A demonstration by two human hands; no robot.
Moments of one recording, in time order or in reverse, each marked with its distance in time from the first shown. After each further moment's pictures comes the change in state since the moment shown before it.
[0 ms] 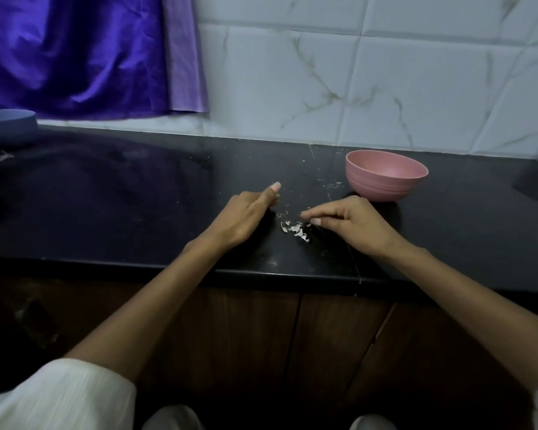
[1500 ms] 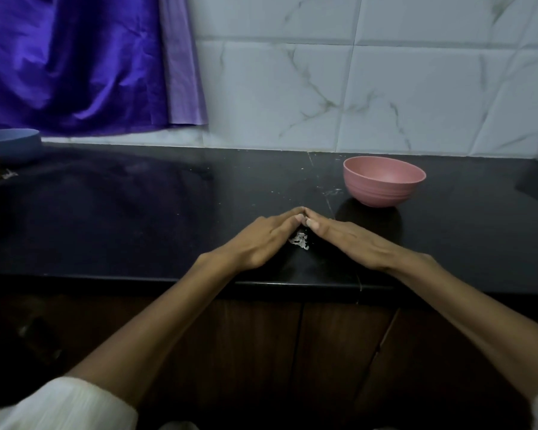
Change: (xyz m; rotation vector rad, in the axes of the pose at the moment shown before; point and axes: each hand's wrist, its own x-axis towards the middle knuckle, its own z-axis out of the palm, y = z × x) left_hand -0.008 0.019 0.019 0.213 -0.220 0.129; right_hand -0.005 0.009 0.000 -0.033 -0.254 0.129
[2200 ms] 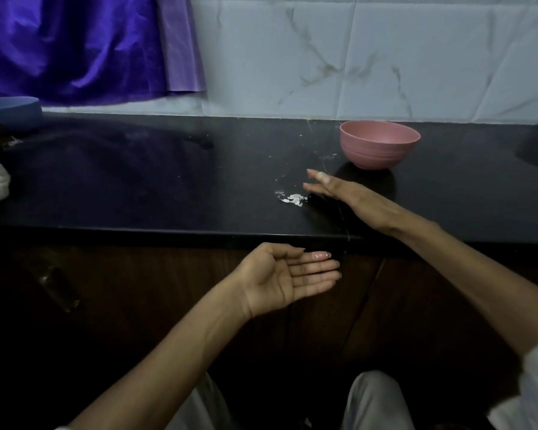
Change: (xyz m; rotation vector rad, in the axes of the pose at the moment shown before) left_hand -0.089 0.034 0.068 -1.626 -0.240 -0.665; right_hand -0.032 -0.006 0.001 0.243 0.041 -0.028
